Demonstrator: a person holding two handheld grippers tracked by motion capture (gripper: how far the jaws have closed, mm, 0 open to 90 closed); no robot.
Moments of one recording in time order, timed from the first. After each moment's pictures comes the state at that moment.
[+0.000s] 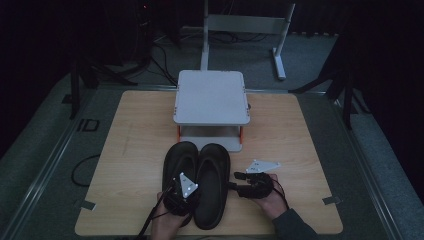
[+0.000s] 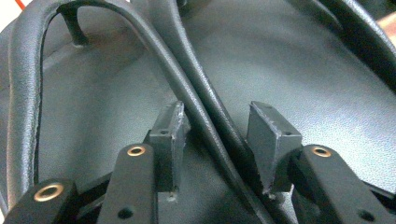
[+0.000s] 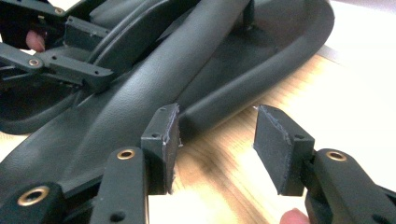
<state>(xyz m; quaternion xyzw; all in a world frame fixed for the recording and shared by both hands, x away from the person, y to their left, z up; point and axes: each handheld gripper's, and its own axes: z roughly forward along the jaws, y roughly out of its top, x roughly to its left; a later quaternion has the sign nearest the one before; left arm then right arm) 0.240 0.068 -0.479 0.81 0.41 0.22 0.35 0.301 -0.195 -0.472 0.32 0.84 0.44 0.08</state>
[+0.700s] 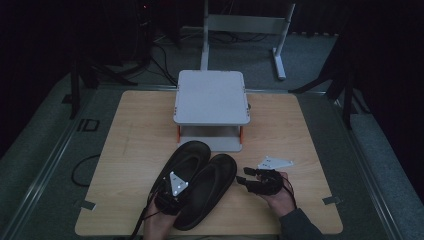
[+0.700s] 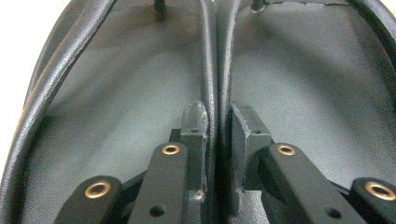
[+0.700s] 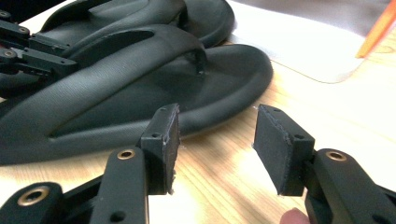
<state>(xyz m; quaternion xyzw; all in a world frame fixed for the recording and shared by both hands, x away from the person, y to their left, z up) 0.241 0.090 -0.475 0.80 0.44 0.21 0.35 0.306 -0.223 -0.466 0.35 0.81 0.45 0.10</state>
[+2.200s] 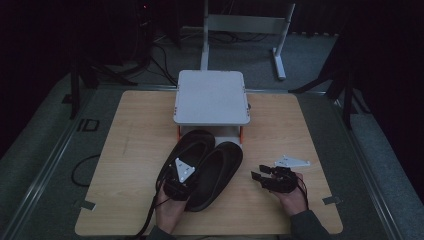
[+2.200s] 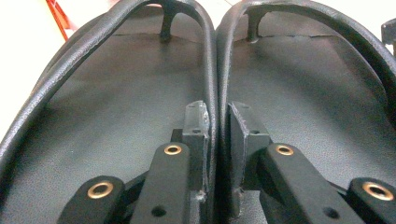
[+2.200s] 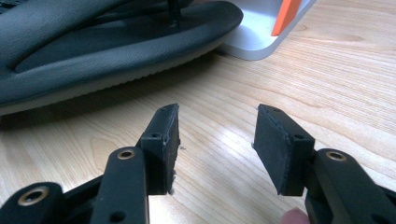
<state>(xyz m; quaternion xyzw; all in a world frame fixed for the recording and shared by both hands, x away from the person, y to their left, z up) 0.268 0.066 -0.453 0.76 0.46 0.24 0.40 0.312 -0.265 -0.473 0.41 0.79 0.45 0.12</state>
